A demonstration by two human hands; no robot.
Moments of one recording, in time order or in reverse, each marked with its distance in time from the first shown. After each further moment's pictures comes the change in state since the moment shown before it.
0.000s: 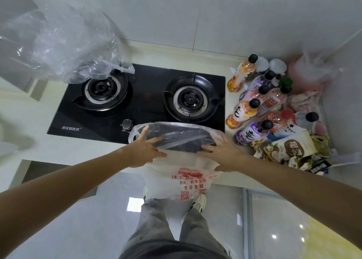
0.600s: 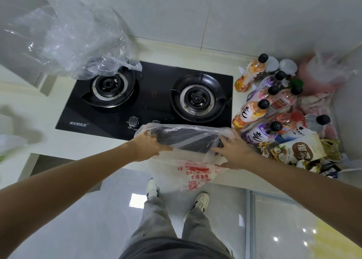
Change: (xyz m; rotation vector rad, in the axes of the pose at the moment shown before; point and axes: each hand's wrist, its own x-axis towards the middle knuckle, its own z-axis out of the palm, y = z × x) left_hand 0.001 -0.010 -0.003 -0.133 -0.040 -0.109; right_hand 0.009 0.015 0.017 -0.006 -0.005 0.135
